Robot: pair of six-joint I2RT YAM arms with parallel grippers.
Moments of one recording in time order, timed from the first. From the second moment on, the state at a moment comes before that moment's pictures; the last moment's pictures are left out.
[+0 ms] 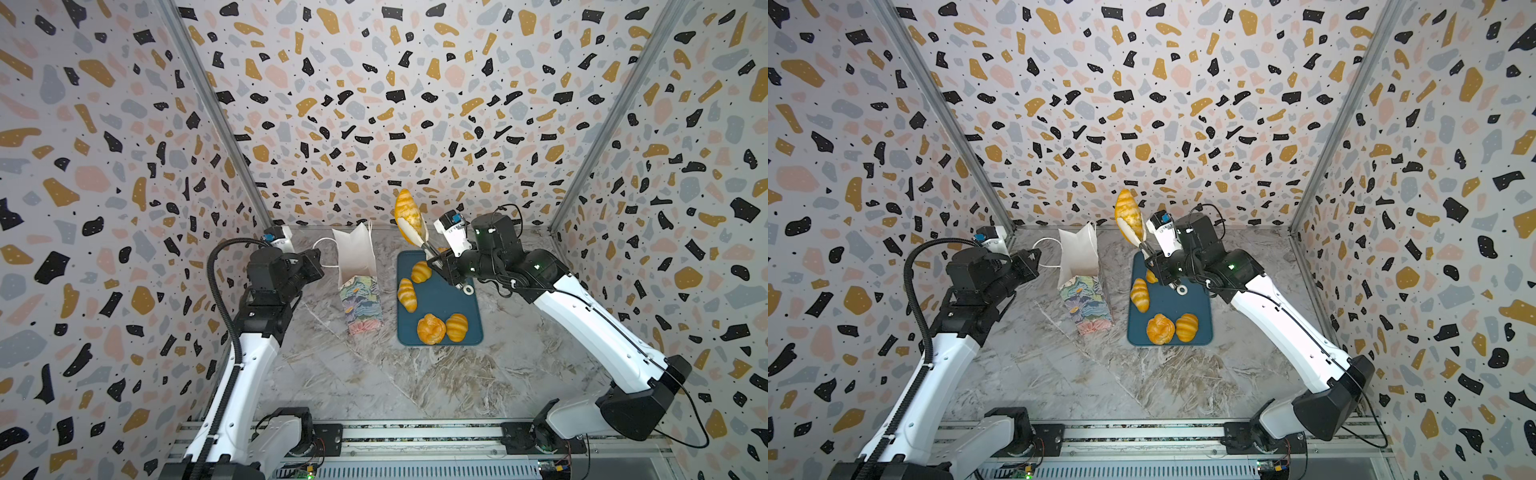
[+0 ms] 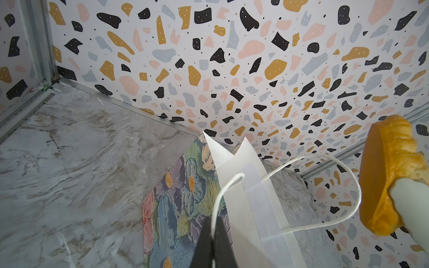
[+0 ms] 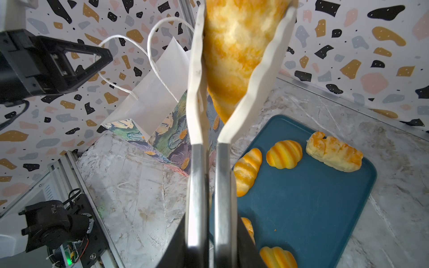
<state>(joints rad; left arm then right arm) 0.00 1.01 0.98 -0.26 0.25 -0.50 0.71 1.44 1.64 -0.76 -0.20 0.11</state>
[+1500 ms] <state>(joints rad) 0.00 0.99 0.98 -0.27 0.25 -0.50 0.92 1.66 1.89 -0.75 -0.18 0.11</state>
